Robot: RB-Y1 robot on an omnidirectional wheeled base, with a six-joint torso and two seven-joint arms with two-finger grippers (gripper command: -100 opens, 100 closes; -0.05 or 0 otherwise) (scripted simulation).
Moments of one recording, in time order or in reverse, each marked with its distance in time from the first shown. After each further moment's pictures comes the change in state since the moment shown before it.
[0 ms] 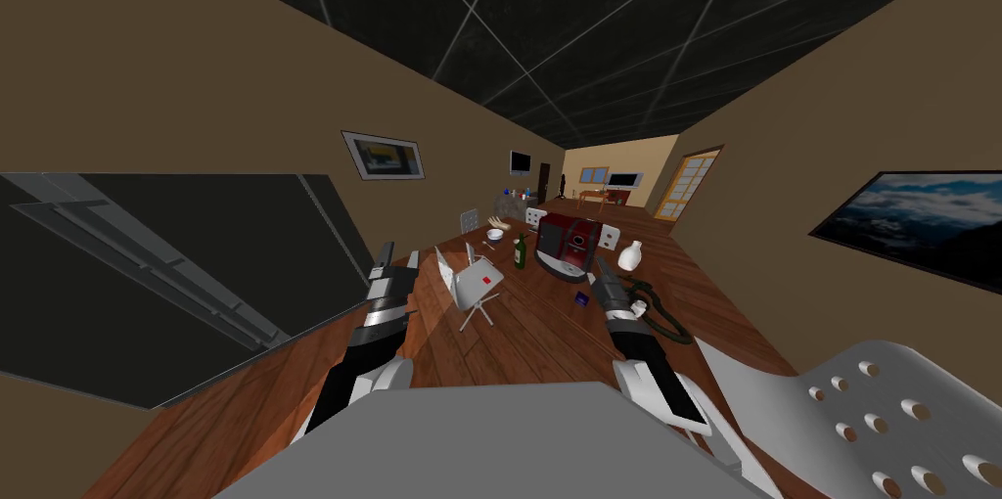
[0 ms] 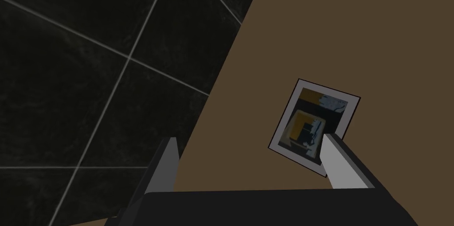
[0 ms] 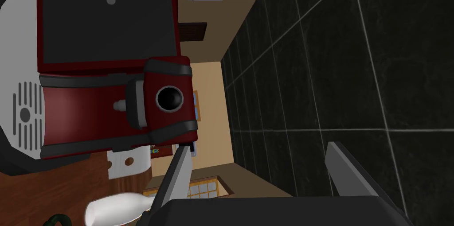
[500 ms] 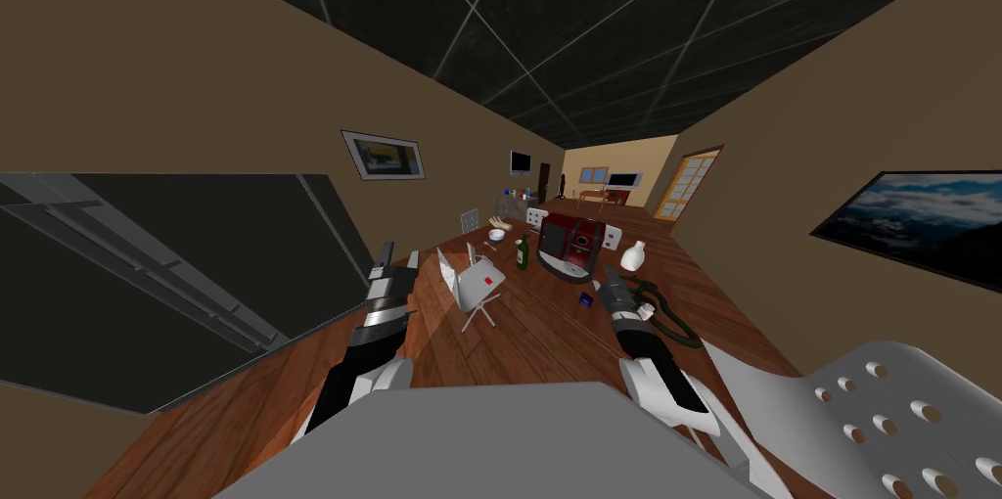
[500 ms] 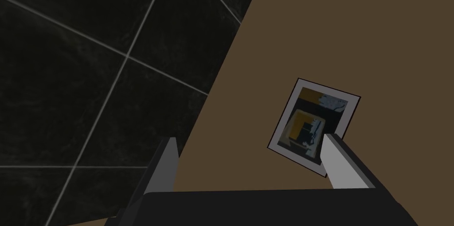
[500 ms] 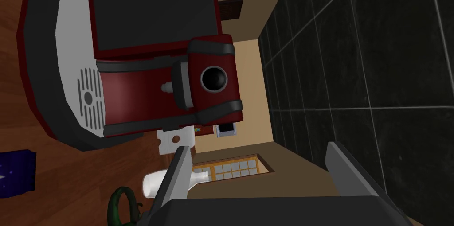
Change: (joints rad) left arm 0.000 0.000 0.000 0.000 0.000 0.000 0.000; right arm -0.024 -0.013 -0.058 0.049 -0.037 0.143 -0.099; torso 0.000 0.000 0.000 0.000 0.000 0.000
